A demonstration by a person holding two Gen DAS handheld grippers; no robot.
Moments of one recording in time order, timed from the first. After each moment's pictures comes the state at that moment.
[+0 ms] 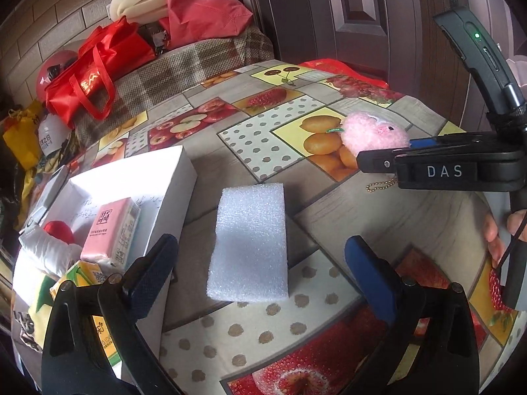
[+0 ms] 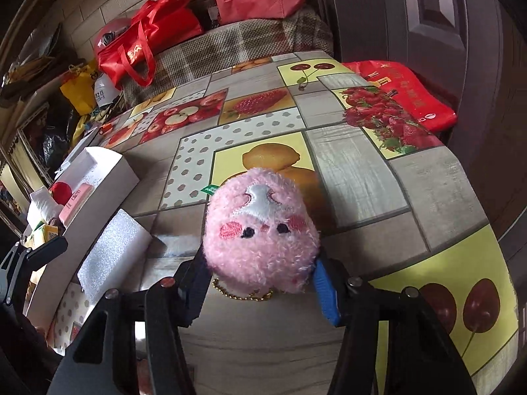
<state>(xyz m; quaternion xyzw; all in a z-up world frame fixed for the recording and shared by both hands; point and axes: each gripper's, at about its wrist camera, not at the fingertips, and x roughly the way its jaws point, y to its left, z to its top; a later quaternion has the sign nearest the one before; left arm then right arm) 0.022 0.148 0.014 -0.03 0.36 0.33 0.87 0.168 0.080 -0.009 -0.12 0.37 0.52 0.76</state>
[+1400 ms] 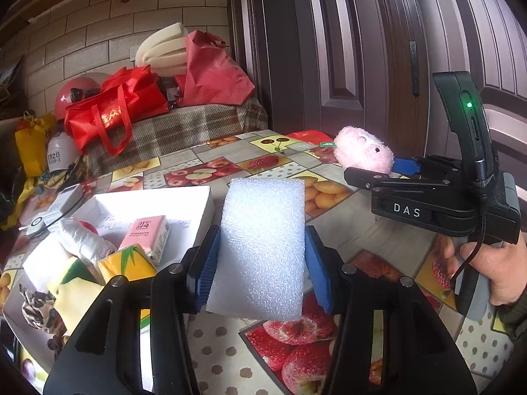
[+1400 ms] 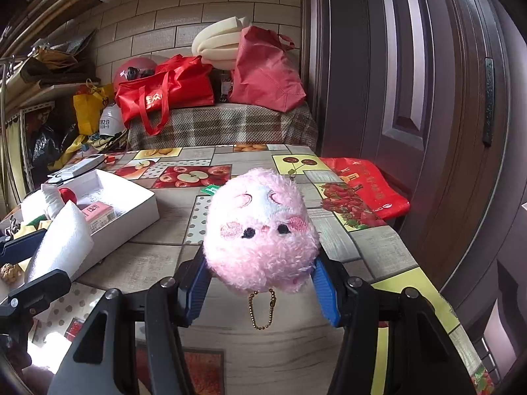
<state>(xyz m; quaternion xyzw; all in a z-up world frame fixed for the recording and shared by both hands) -0.081 0.106 0.049 -0.03 0.20 0.31 0.93 0.088 0.040 0.026 -0.12 0.16 0.49 0.85</state>
